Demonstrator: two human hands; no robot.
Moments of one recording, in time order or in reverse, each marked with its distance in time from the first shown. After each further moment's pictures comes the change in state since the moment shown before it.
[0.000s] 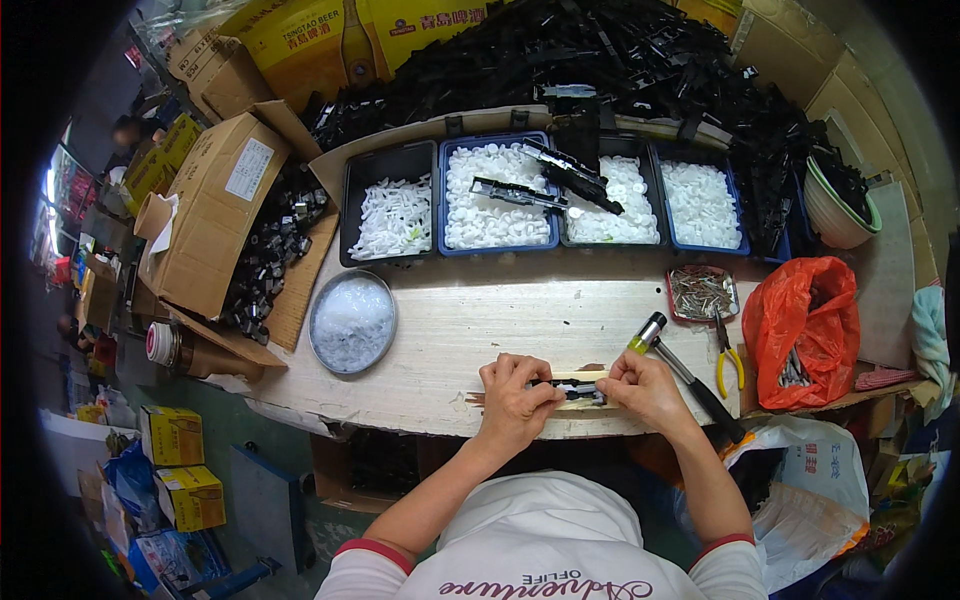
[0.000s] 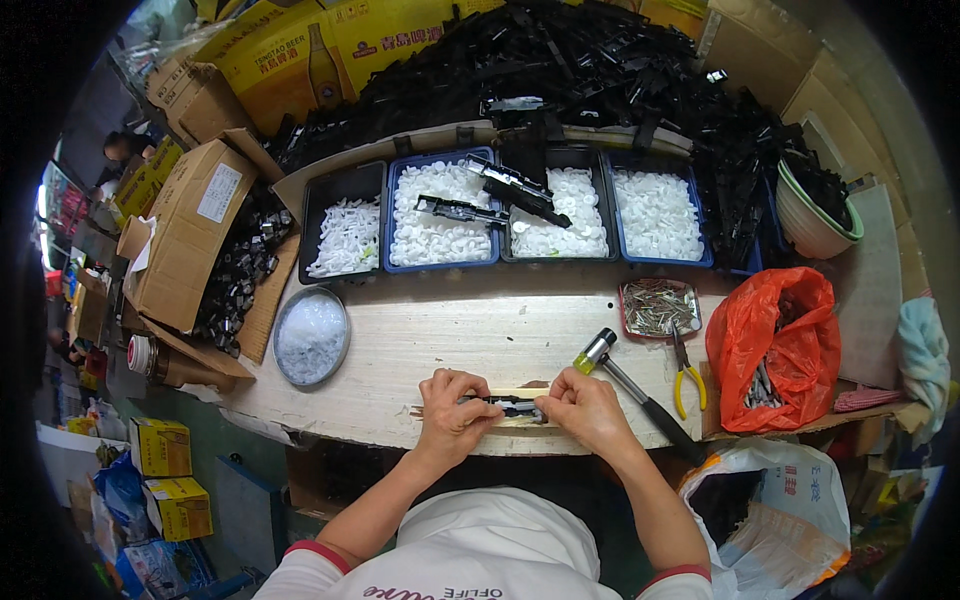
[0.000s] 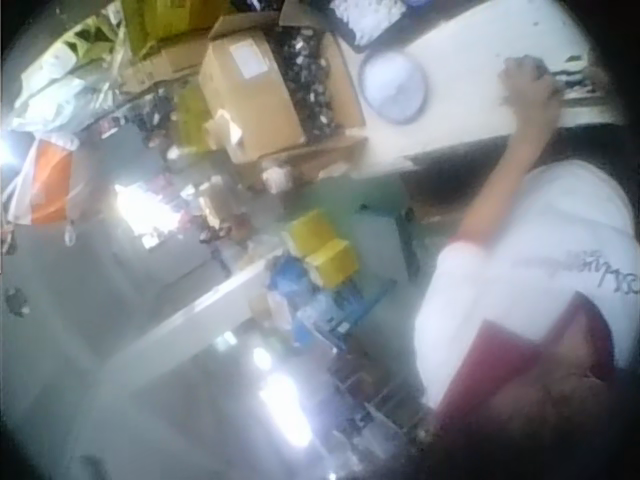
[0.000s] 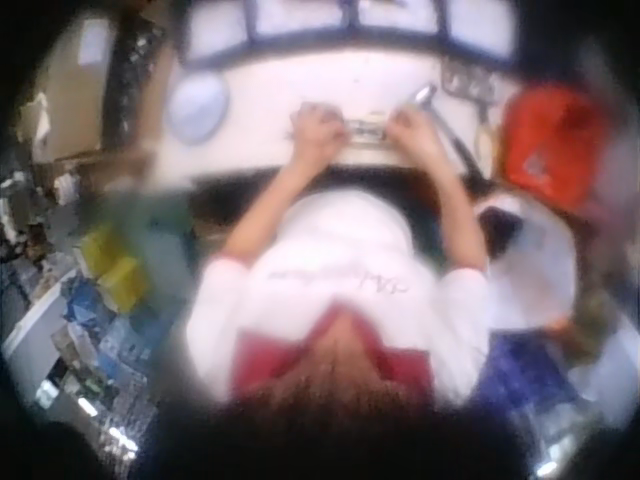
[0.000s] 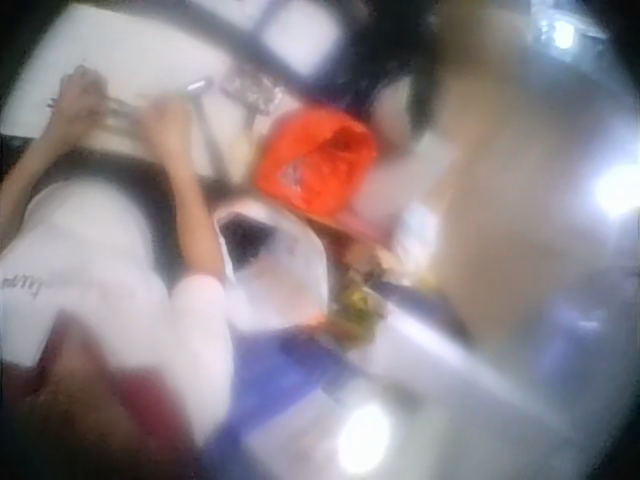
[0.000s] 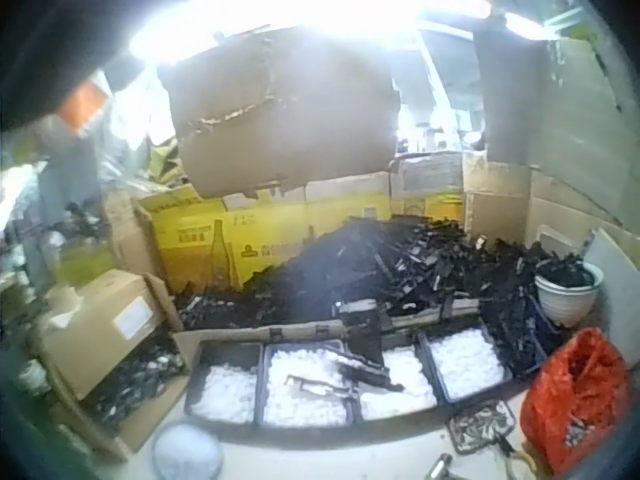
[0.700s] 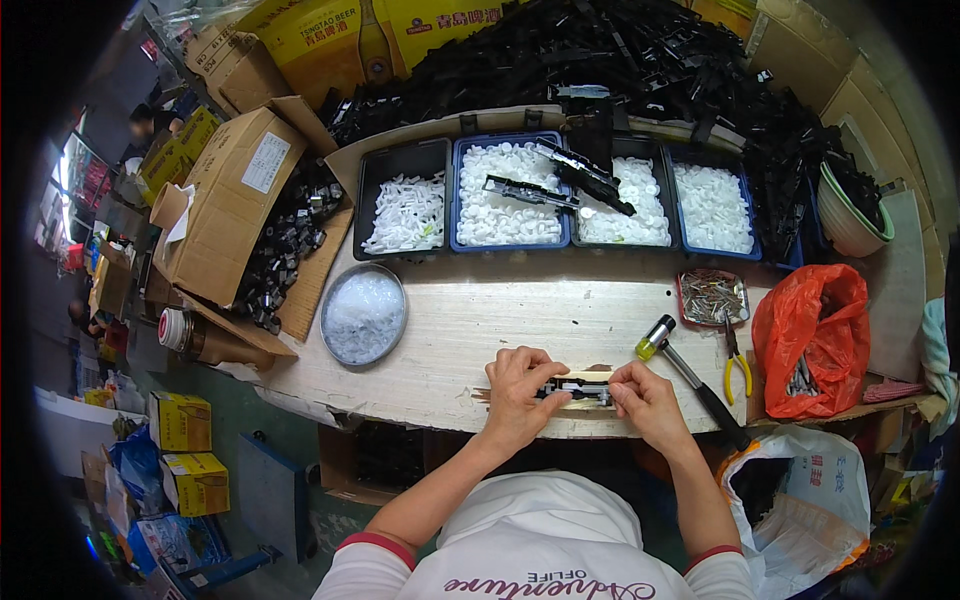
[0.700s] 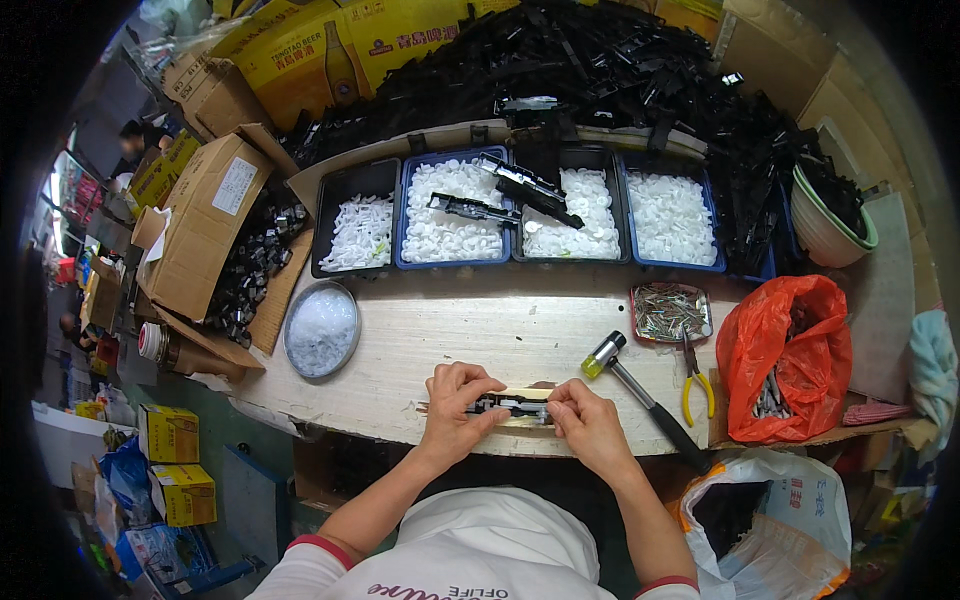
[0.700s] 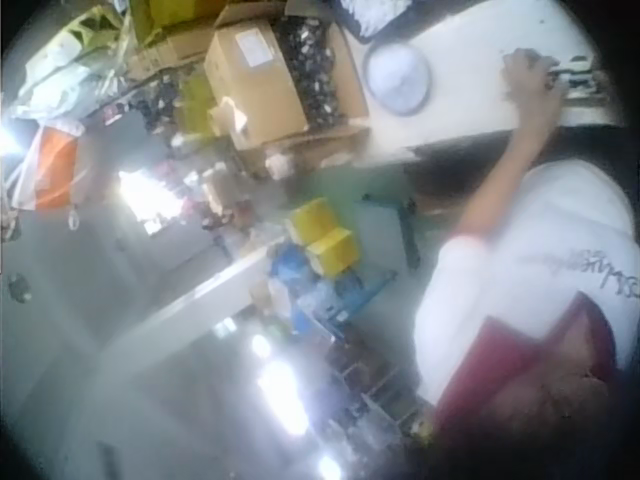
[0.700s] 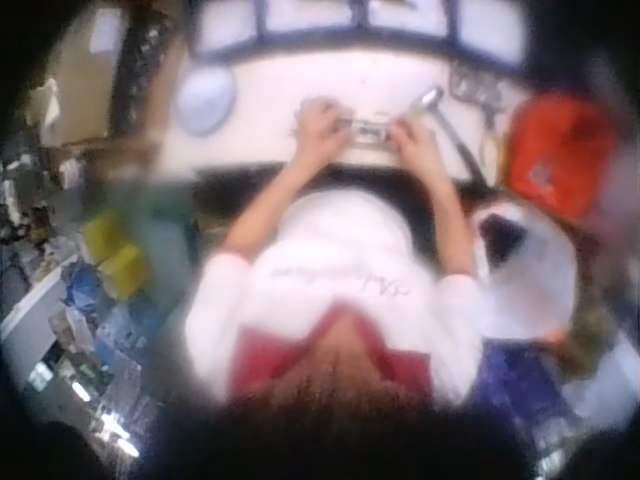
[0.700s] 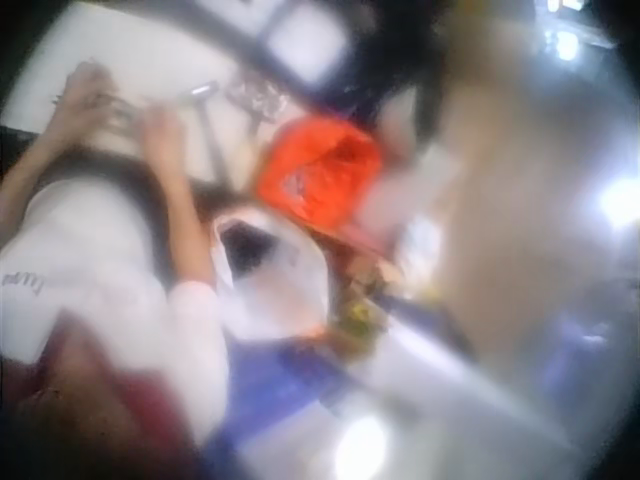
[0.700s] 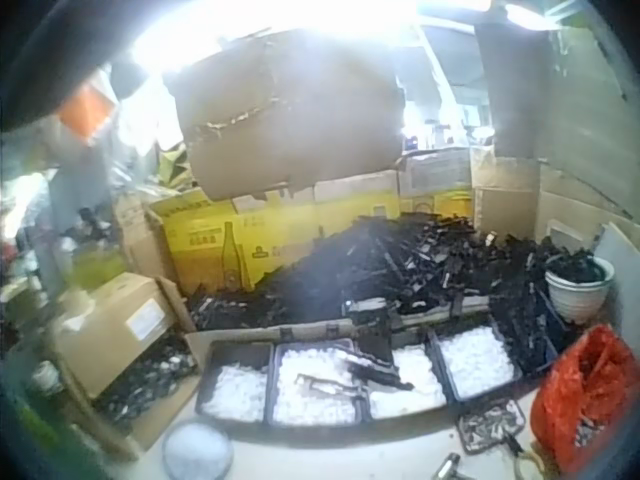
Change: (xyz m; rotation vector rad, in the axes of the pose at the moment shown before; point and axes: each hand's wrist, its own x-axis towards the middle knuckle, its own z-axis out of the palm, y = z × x) left_hand 0.004 0.008 -0.005 -0.068 -0.025 -0.188; right_hand -0.012 0.010 0.012 0.224 0.012 -0.080
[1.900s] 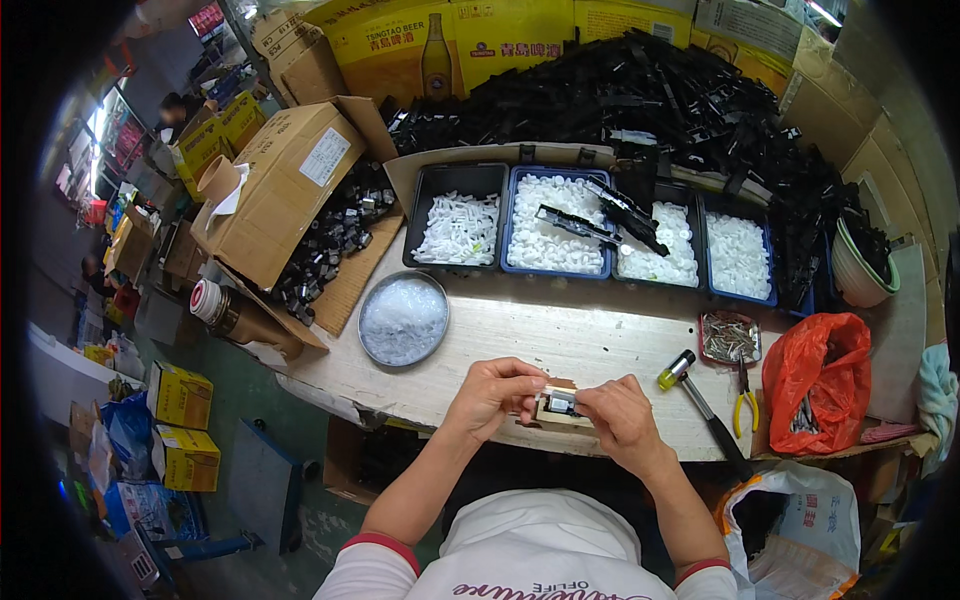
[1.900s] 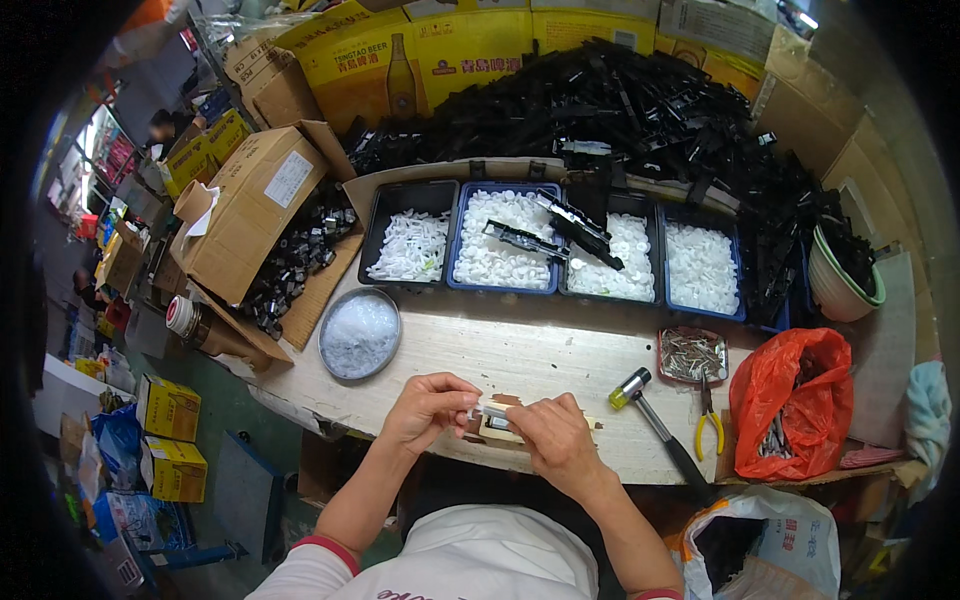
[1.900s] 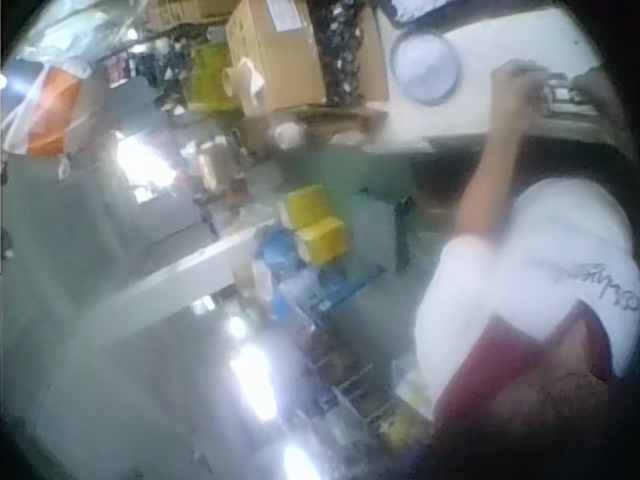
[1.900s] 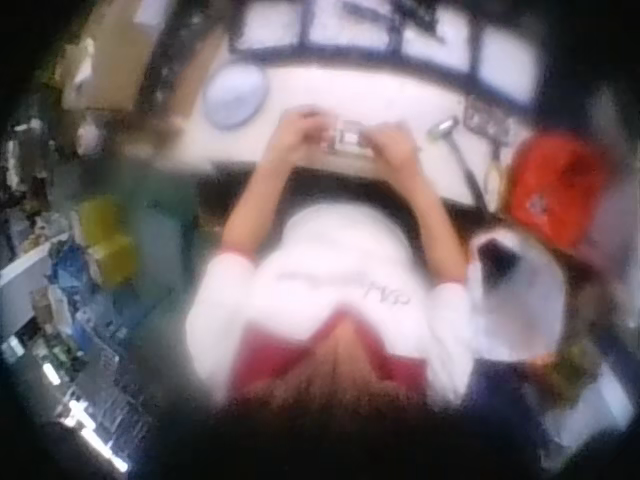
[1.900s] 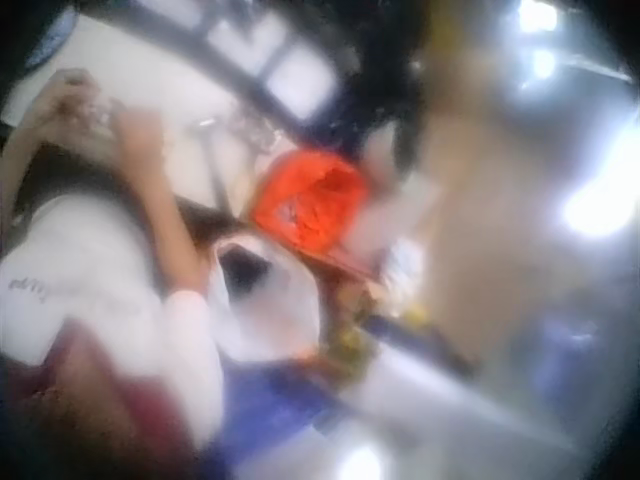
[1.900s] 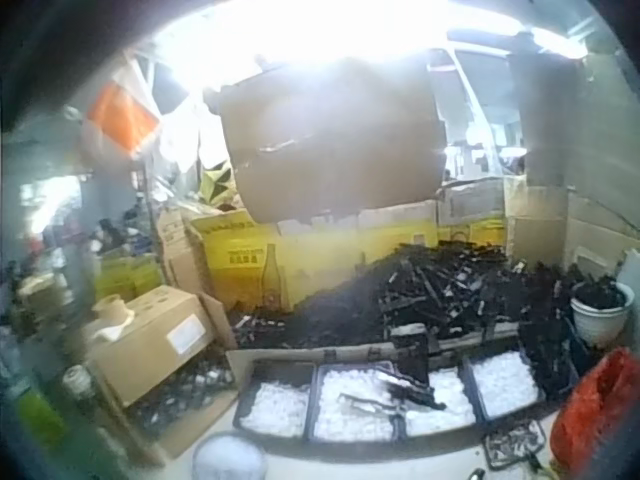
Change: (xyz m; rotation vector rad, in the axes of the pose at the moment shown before) left_hand 0.008 -0.016 -0.069 -1.177 -0.069 -0.693; right_hand 0.014 -0.045 0.043 -0.504 0.024 -0.961
